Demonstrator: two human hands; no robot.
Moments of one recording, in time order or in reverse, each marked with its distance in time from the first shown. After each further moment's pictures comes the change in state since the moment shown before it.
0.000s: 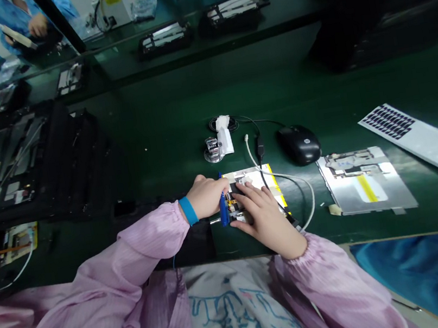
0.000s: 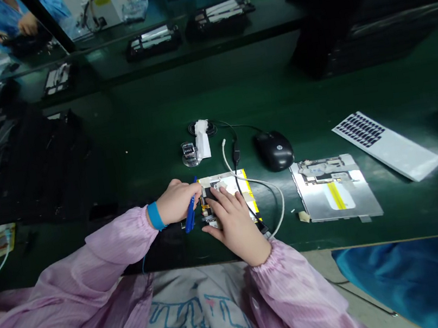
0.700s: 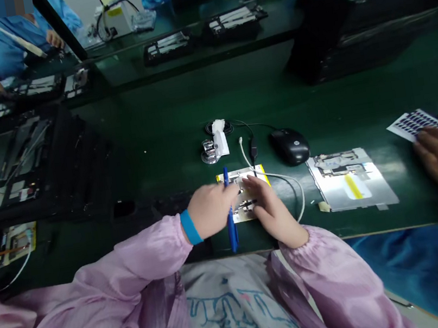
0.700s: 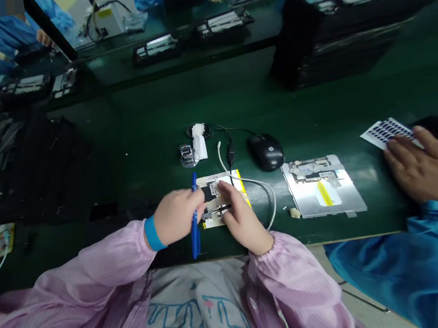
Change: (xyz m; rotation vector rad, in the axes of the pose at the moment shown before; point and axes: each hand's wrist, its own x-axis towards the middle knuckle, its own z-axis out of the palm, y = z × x) left_hand -0.027 0.043 -0.001 0.279 0.208 0.023; right_hand -0.005 0.015 0.000 0.582 0.172 0.119
